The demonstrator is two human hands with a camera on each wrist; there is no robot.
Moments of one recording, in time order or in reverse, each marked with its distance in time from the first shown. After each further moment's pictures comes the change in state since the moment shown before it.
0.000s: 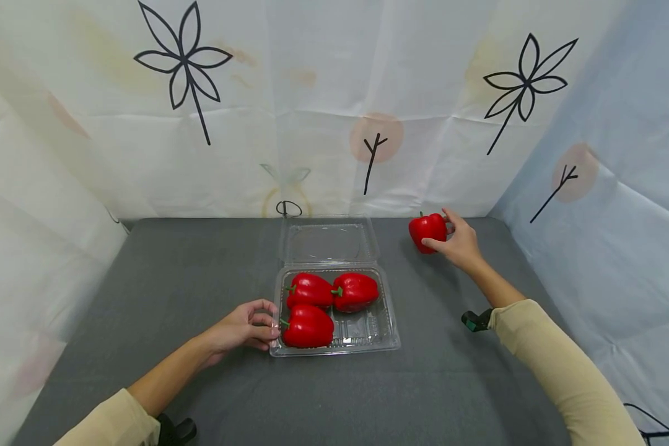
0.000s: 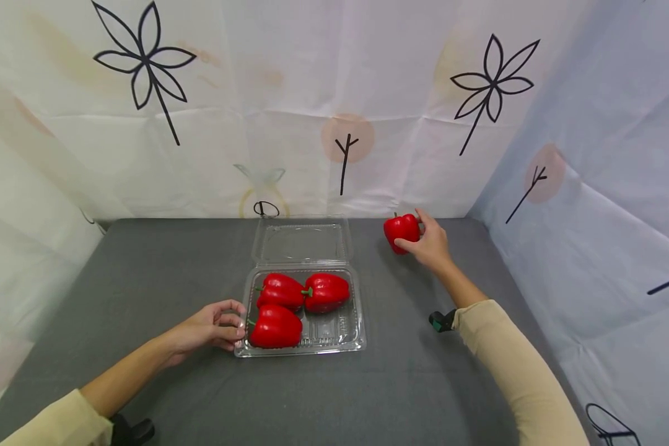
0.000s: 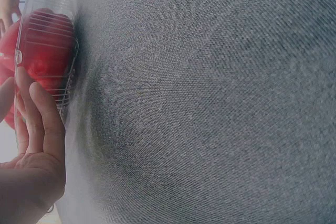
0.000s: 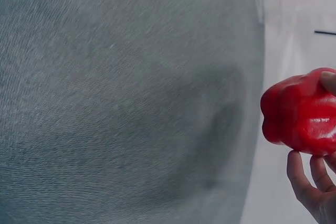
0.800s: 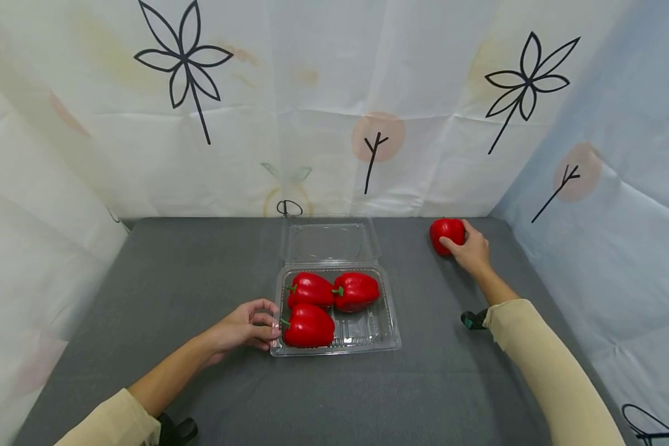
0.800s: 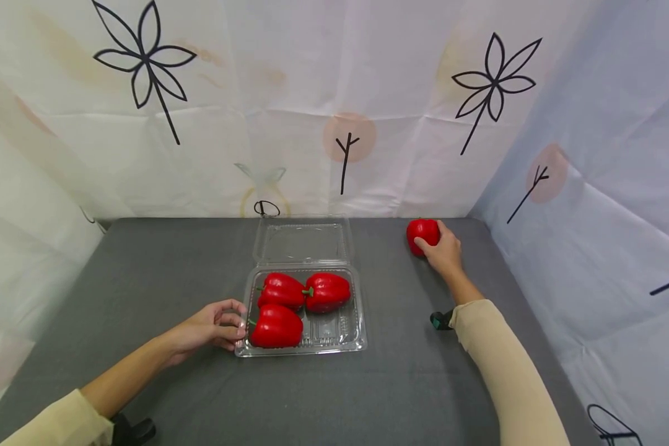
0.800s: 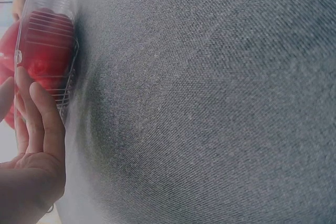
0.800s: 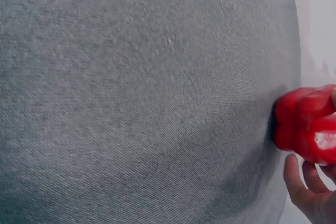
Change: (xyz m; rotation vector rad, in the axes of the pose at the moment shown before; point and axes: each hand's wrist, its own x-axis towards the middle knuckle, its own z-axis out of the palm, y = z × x) left_hand 0.003 -0.003 -0.001 0.010 0.004 -0.007; right_hand 0.001 0.047 0.002 -0.034 0.035 0.260
